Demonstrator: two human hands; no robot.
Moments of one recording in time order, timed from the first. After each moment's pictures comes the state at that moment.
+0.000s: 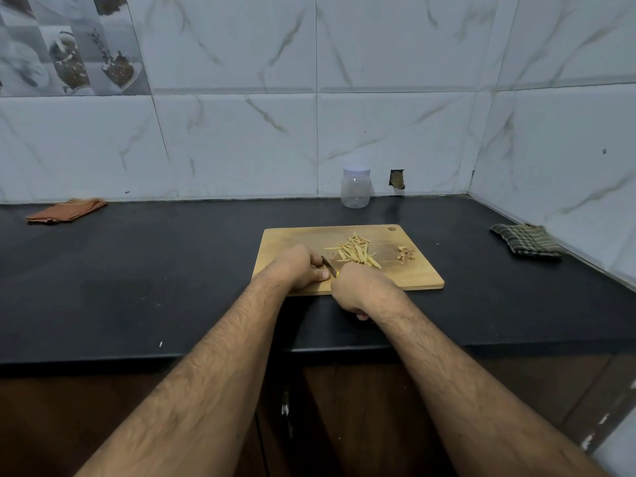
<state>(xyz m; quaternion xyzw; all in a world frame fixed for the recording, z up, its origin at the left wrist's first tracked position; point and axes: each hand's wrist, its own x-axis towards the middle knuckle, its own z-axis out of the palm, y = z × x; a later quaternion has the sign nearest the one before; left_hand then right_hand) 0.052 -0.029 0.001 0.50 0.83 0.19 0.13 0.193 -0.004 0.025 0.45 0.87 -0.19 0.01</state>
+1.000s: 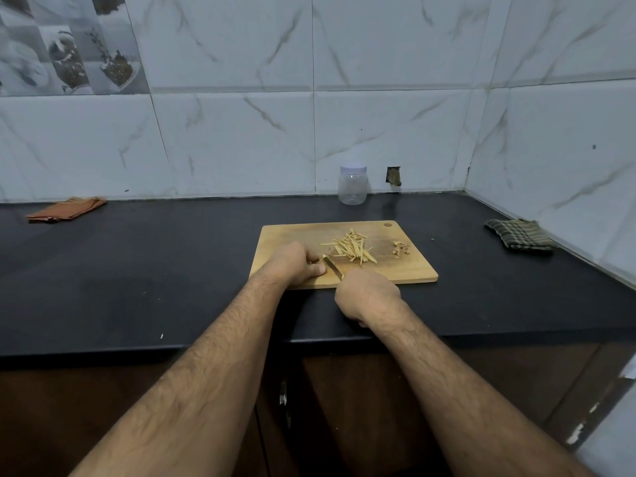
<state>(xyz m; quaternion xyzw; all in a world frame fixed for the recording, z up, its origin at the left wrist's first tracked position) 0.052 -0.031 -0.006 0.49 0.84 0.21 0.12 0.213 -0.016 0.016 0.47 0.87 -0.16 -0.01</state>
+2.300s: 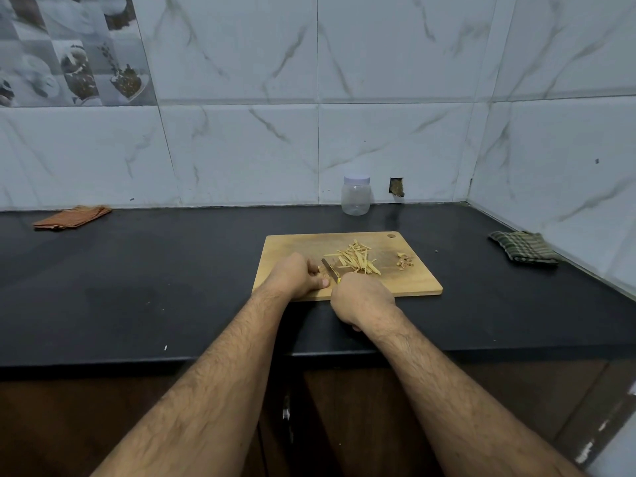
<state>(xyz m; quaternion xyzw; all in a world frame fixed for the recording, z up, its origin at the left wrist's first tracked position) 0.045 -0.030 -0.015 0.47 0.83 0.26 0.11 0.197 -0.014 0.018 0.46 0.87 -0.16 -0.04</state>
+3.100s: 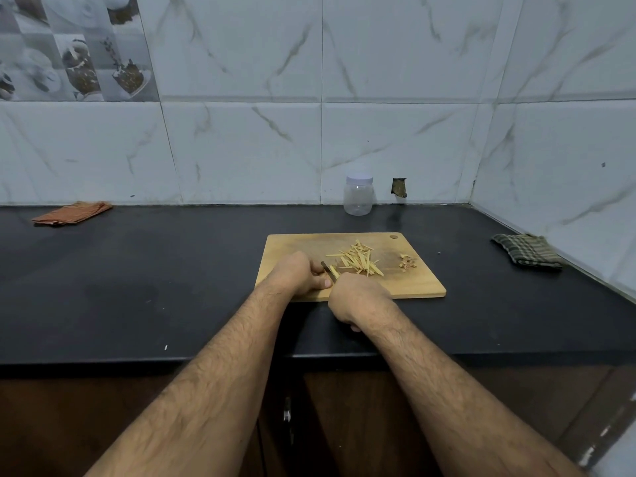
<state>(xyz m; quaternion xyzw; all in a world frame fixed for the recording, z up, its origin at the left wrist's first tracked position) 0.041 -0.026 -0.010 0.49 0.83 0.23 0.13 0.186 -0.013 0.020 0.45 0.88 -0.14 0.00</state>
